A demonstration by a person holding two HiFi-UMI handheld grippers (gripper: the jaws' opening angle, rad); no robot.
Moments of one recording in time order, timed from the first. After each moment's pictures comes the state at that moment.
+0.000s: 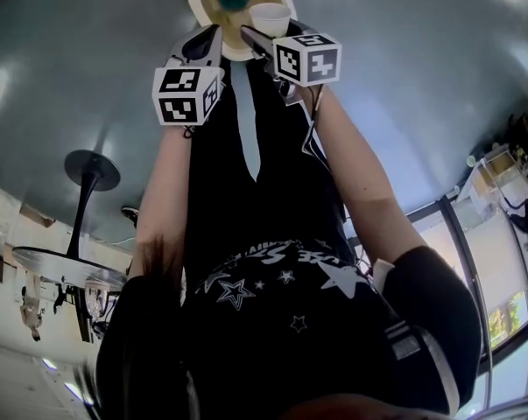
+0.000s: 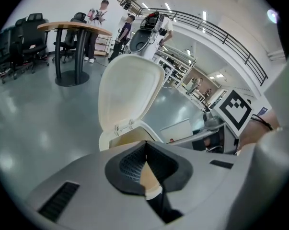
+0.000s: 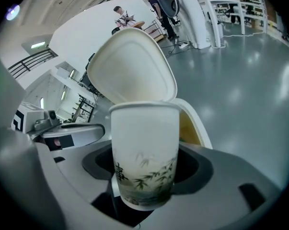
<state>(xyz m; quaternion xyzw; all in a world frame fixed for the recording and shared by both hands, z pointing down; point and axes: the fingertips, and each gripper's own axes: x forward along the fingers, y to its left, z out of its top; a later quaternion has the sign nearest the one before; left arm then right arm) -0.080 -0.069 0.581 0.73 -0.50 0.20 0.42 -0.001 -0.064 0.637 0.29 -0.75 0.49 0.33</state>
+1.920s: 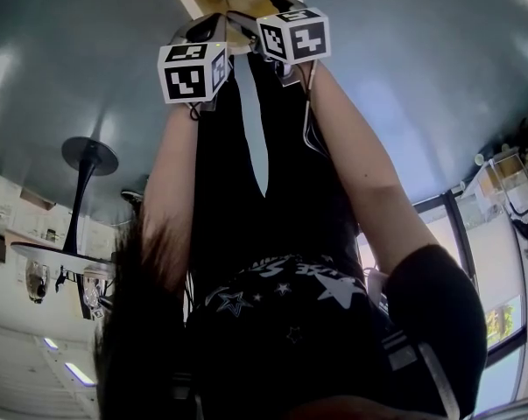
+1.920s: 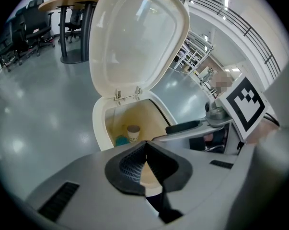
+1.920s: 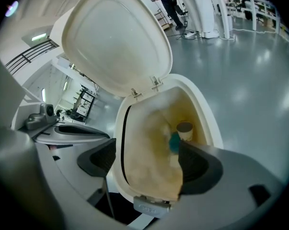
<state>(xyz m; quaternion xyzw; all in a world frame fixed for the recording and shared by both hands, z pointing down) -0.067 -0.048 0.653 0.66 -0.49 0.26 0.50 -0.016 -0.062 0.688 0.25 -0.75 0.48 0.38</state>
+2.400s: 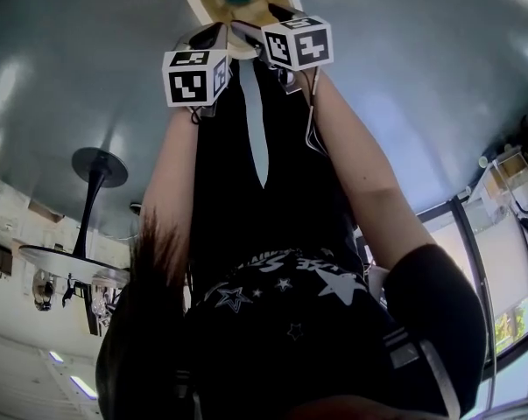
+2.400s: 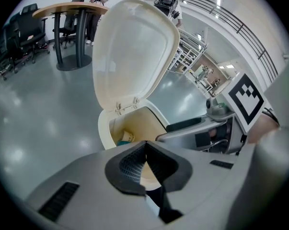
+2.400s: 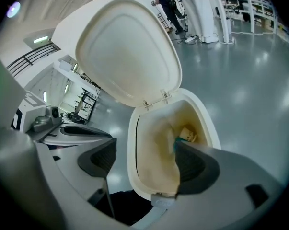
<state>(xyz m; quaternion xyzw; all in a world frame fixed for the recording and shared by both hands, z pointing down) -0.074 -0.055 0.630 0.69 -0.48 0.27 0.47 -0.020 -0.069 0.659 0.26 -0.76 0.48 0.36</state>
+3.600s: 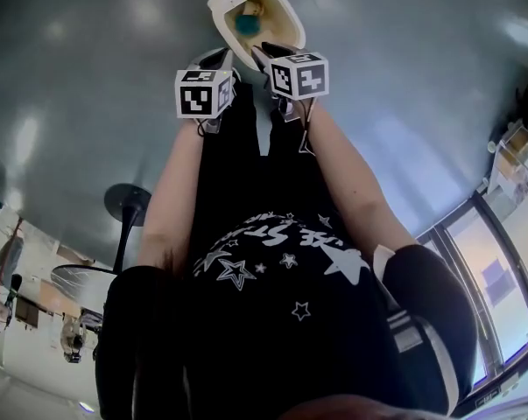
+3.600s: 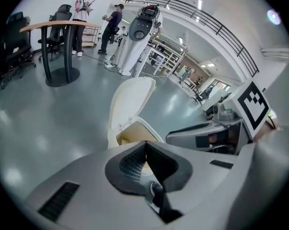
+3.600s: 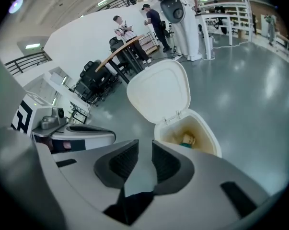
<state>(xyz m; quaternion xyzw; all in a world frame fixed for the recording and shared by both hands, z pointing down) -0.115 -0.055 0.562 0.75 -0.43 0.25 0.44 -0.046 -0.051 0.579 0.37 -0.74 0.47 0.31</state>
